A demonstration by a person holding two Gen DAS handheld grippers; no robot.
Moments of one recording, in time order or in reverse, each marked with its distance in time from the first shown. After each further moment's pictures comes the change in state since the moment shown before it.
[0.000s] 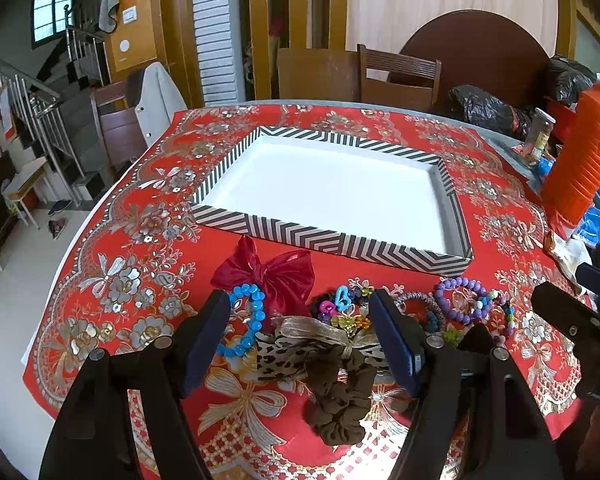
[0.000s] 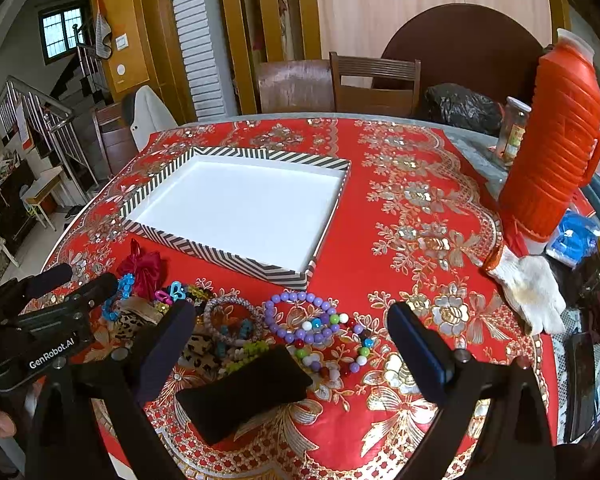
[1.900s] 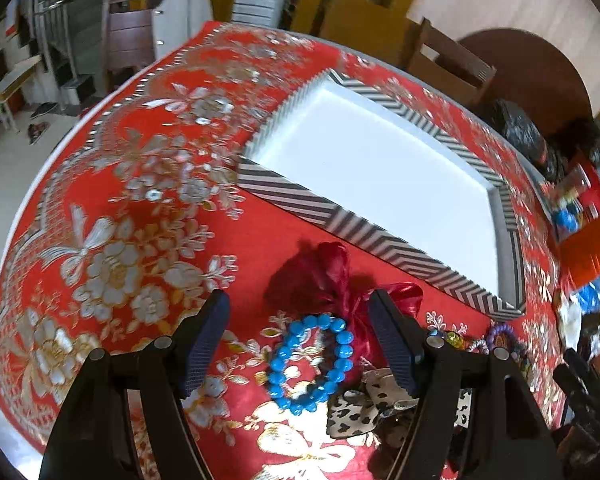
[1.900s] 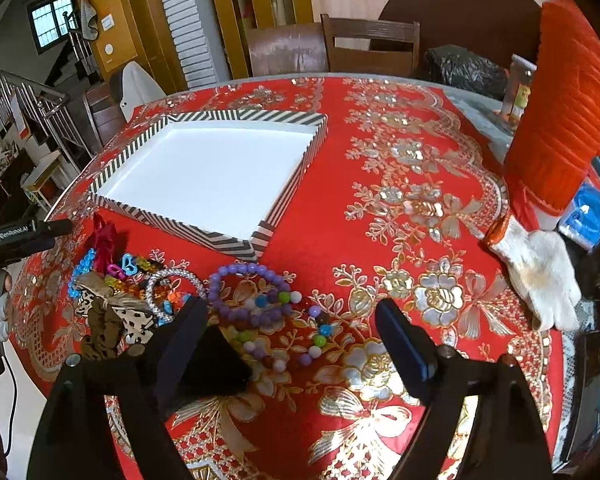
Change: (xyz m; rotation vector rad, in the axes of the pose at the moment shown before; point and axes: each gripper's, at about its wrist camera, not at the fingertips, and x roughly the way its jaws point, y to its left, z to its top) left arm 0.094 0.096 0.031 -0.242 0.240 -0.122; right arm 0.048 -0.056 -0.005 0.034 0.135 0.045
